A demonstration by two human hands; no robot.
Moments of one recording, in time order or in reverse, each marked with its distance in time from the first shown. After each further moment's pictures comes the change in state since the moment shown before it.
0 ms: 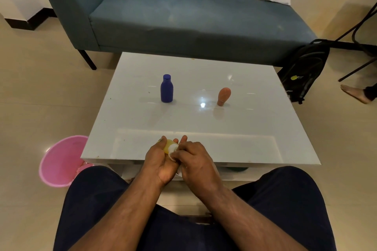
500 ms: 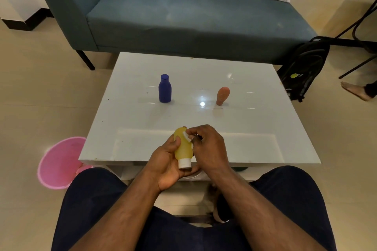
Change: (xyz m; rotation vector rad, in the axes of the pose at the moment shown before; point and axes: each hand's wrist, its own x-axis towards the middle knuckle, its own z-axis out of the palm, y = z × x) left_hand -0.020 -0.011 0.016 0.406 -0.194 -0.063; right_hand 0.040 0.025 -0.022 0.219 0.038 0.506
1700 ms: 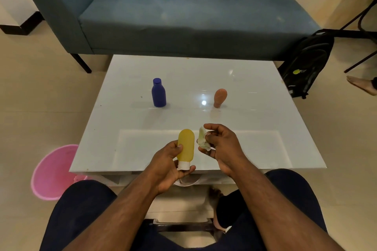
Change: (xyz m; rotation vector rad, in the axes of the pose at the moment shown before) left_hand 0.041 0.001 0.008 0.236 0.228 0.030; right_hand 0.044 0.049 -0.032 0.813 -0.117 0.572
